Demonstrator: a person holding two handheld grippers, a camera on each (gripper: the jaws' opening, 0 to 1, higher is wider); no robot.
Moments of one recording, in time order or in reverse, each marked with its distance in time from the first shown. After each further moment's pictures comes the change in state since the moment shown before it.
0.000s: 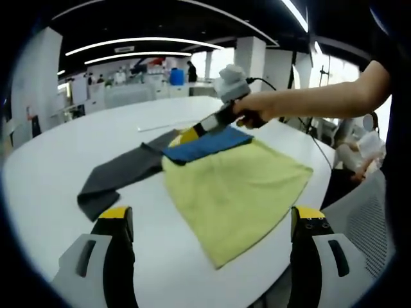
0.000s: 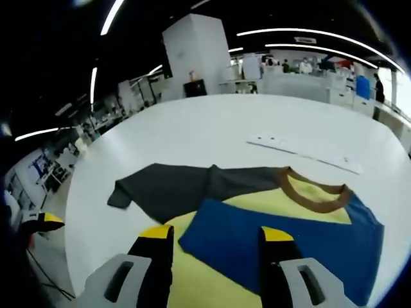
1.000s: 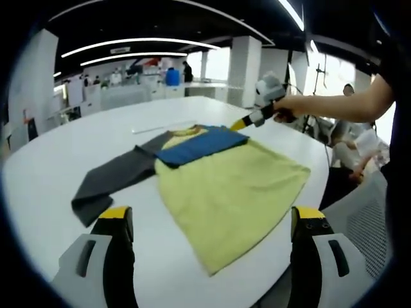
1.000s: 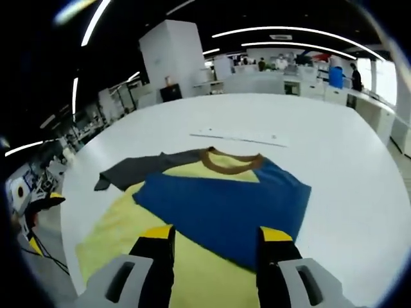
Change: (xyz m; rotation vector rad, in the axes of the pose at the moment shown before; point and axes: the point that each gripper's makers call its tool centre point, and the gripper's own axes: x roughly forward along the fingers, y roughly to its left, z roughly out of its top) left arm 0.009 -0.009 0.004 0.012 0.003 -0.027; right arm -0.108 -0.105 -0.050 0.078 -0.008 -0.119
